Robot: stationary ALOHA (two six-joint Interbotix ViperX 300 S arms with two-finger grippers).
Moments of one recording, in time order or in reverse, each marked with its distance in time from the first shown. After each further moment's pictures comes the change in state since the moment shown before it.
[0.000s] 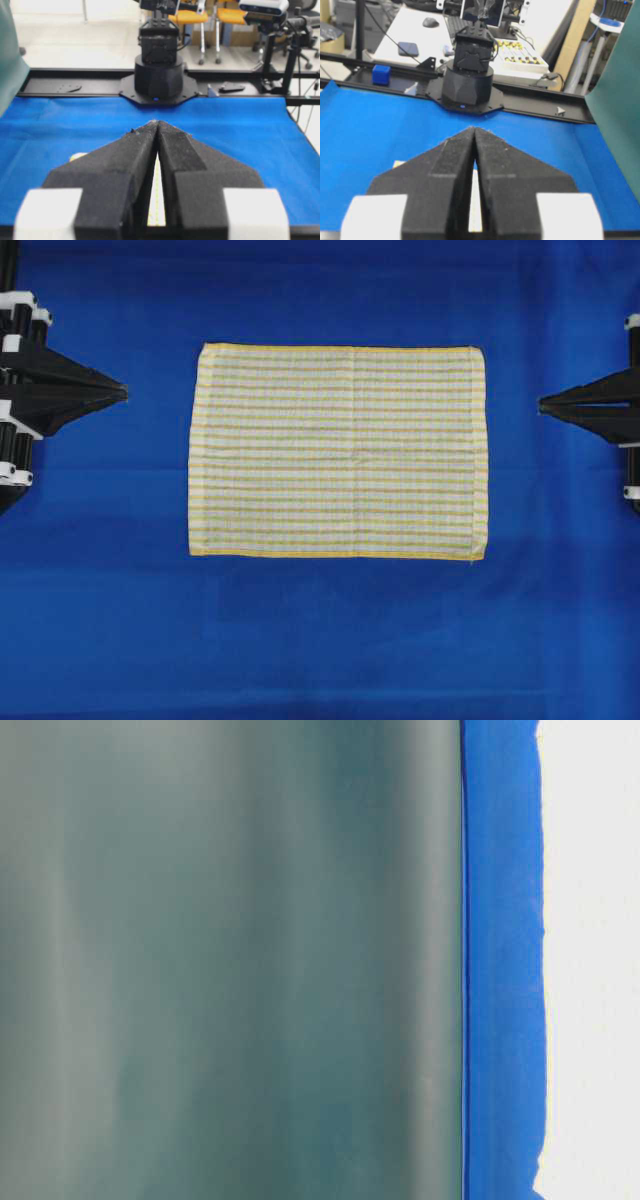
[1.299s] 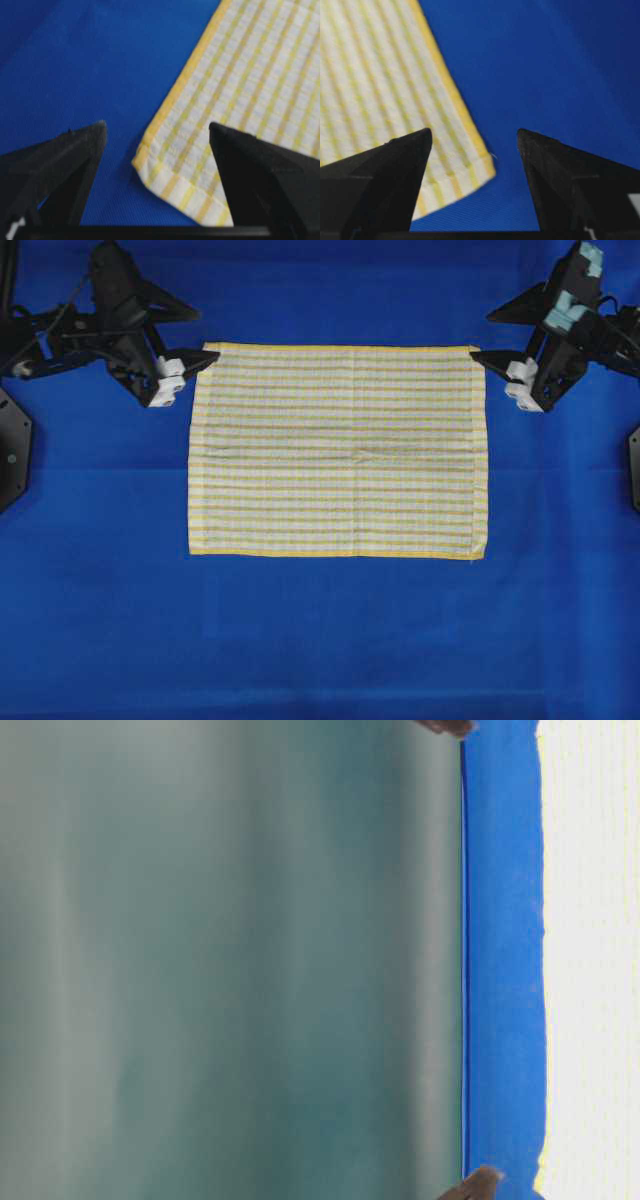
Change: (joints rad) left arm 0.431 0.845 -0.061 -0.049 -0.106 -0.018; right arm -0.499 0.664 -0.023 0.012 0.091 0.098
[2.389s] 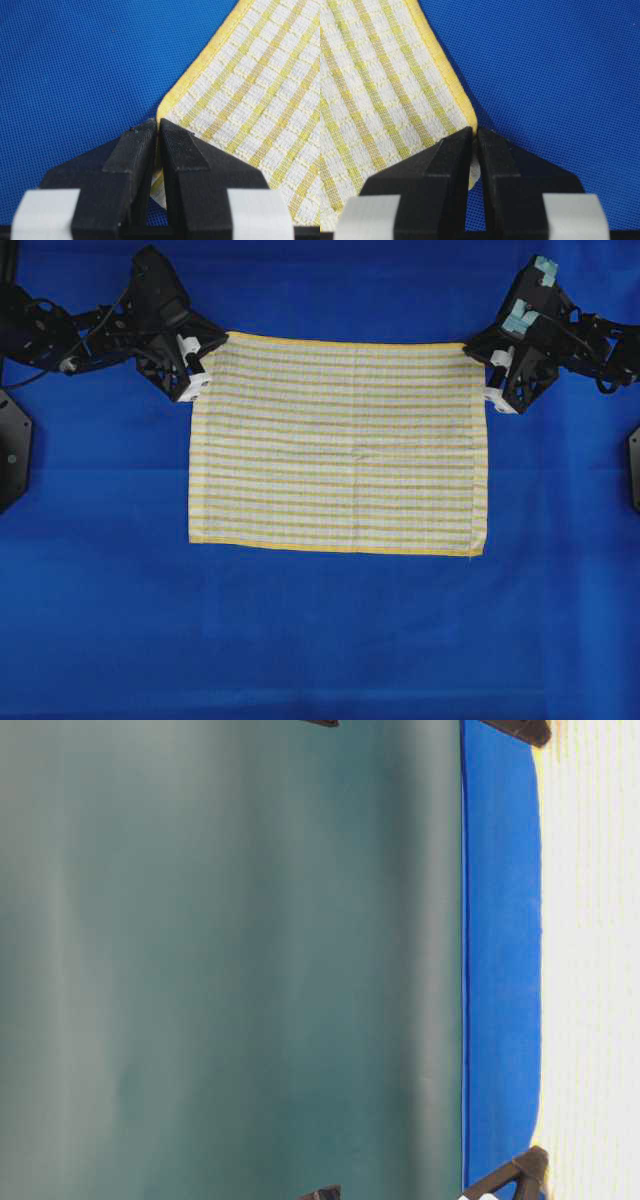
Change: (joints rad) left arm 0.041 0.247 -0.066 0.002 -0.077 0.000; right arm -0.028 0.290 -0.034 0.000 -0.153 -0.006
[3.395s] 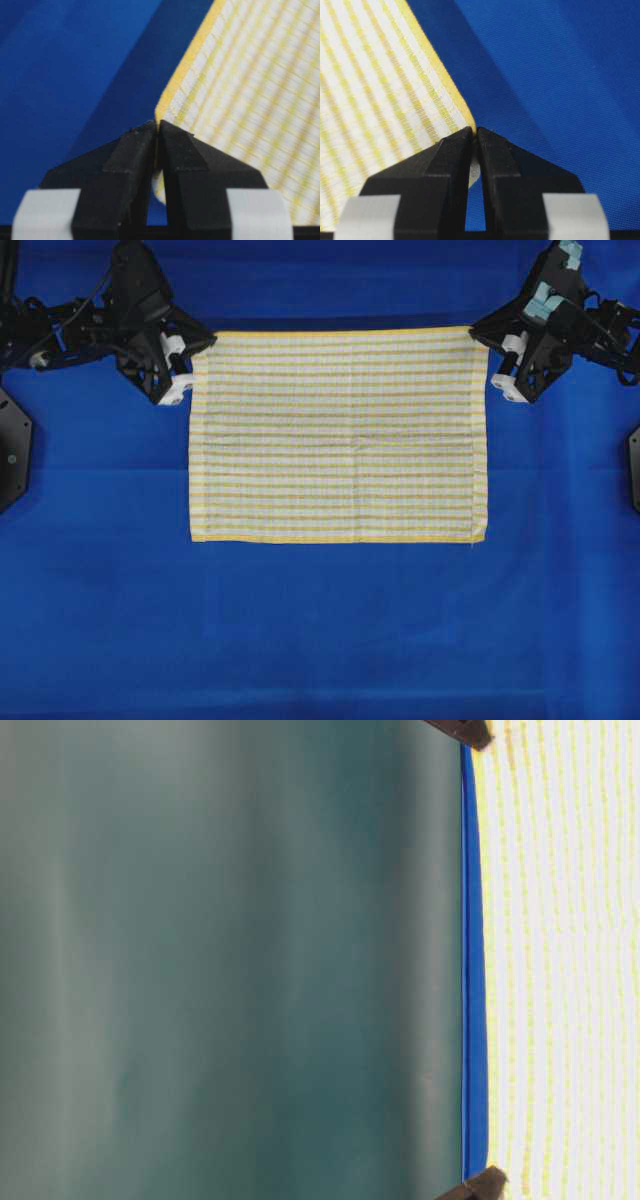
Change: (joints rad) left arm -0.054 -0.255 0.018 0.000 0.225 -0.006; right arm 0.009 -0.198 0.003 0.000 0.120 0.003
